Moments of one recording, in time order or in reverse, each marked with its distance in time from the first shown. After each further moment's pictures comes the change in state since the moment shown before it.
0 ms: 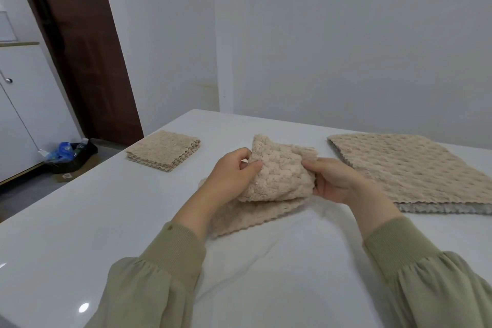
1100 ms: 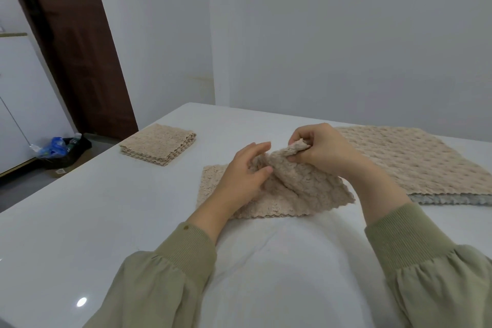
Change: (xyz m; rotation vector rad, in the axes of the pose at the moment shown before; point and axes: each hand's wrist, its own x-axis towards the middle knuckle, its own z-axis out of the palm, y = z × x) left_hand -0.002 -0.017 0.029 -0.084 0.007 0.150; right_hand -0.032 -0.033 0.030 -1.018 0.146 -0.563
